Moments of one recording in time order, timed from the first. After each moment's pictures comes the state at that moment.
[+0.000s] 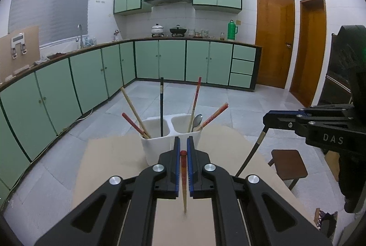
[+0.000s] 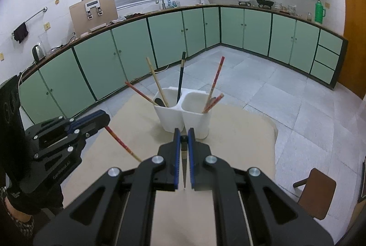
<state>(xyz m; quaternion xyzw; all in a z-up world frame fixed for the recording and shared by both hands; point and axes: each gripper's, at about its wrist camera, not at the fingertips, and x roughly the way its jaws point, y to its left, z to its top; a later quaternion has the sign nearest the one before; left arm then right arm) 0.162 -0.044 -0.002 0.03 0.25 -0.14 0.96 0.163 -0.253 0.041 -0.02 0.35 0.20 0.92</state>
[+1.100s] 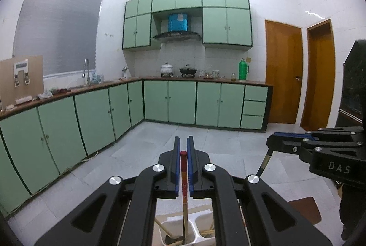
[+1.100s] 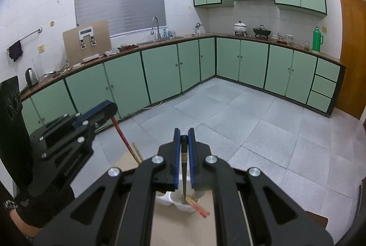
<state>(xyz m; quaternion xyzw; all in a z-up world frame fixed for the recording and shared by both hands) 0.312 -0.031 0.098 0.01 0.14 -0.11 0.98 0.307 -0.228 0.129 -0.02 0.28 0.18 0.94</state>
